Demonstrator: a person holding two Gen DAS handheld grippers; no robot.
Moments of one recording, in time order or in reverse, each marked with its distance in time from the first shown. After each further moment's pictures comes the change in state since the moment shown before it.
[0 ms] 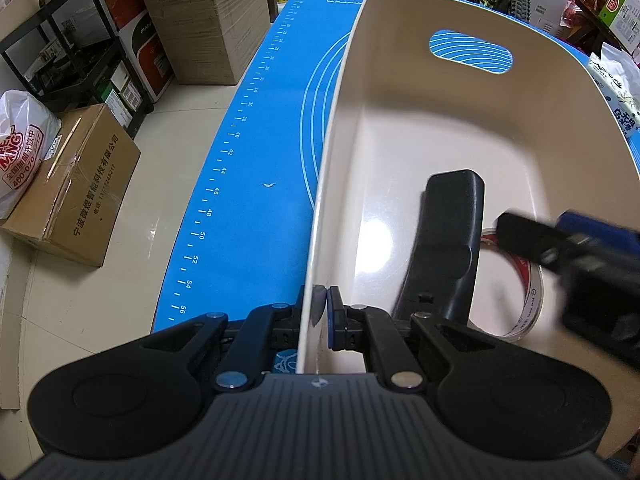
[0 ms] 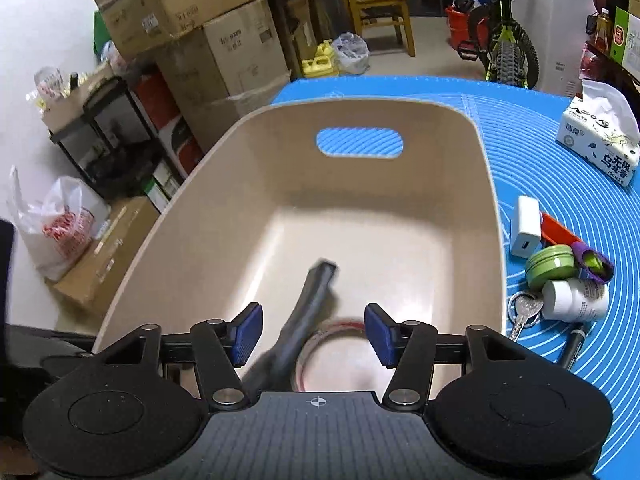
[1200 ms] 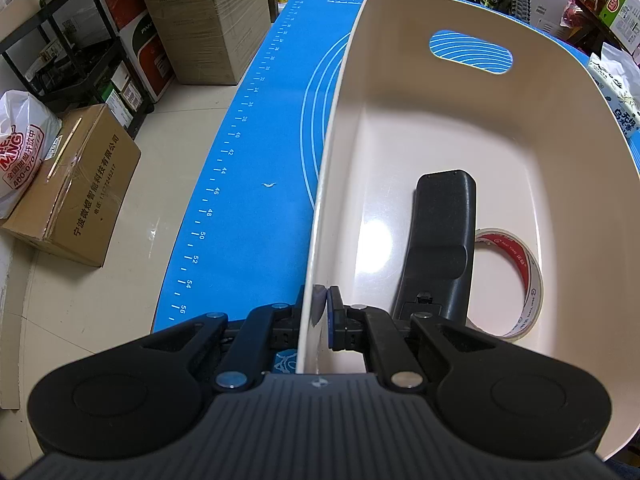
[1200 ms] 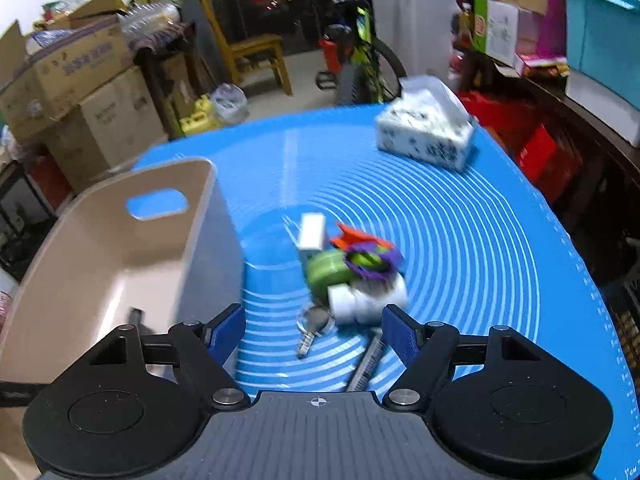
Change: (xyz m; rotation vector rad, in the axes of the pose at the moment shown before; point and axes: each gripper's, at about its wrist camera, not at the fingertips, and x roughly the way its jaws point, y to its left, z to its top) left arm -0.001 0.000 0.000 0.001 0.000 0.003; right arm -0.044 -0.126 -0.026 0.198 -0.132 -0.272
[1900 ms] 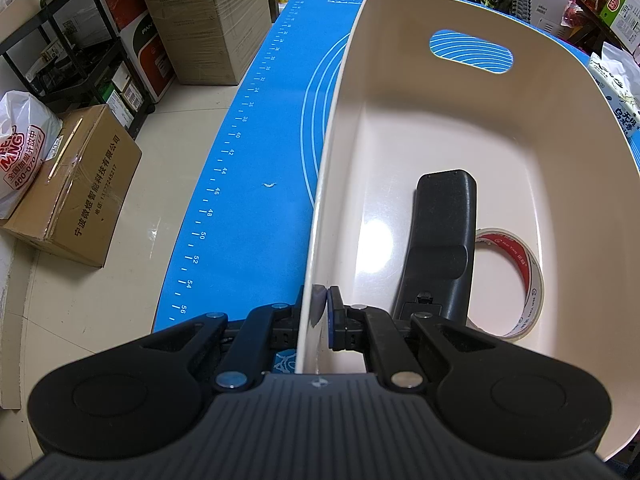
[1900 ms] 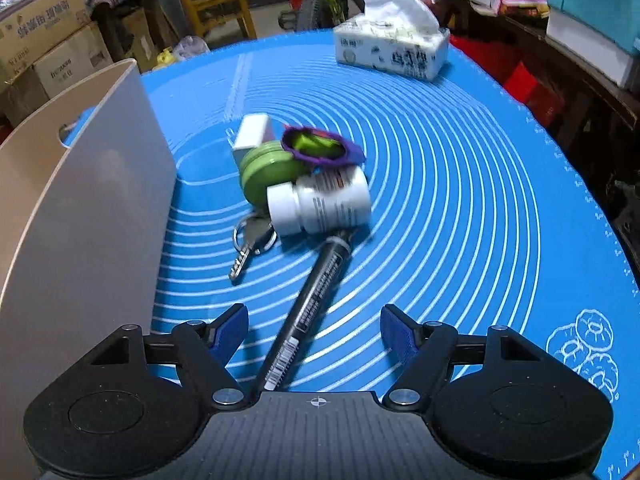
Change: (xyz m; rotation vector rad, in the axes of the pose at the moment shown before) left arm 0.000 0.000 0.000 0.000 0.000 0.001; right arm 0.050 -0.021 -0.044 0.032 0.126 -0.074
